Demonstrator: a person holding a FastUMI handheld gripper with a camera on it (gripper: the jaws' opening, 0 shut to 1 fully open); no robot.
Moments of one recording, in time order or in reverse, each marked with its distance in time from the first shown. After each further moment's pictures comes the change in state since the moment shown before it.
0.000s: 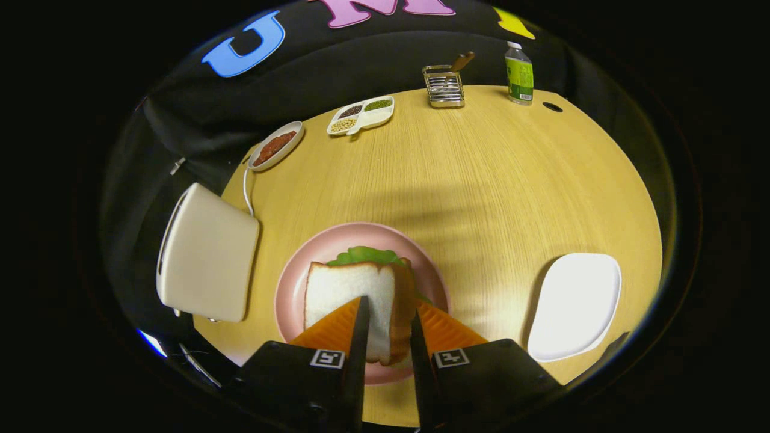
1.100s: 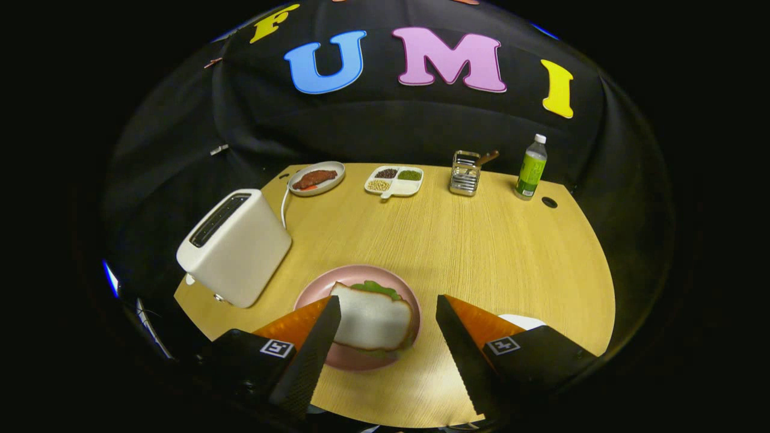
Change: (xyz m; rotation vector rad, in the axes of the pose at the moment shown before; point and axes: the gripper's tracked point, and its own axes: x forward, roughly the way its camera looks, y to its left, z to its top) arm -0.123 0.021 0.055 -0.257 -0.334 0.027
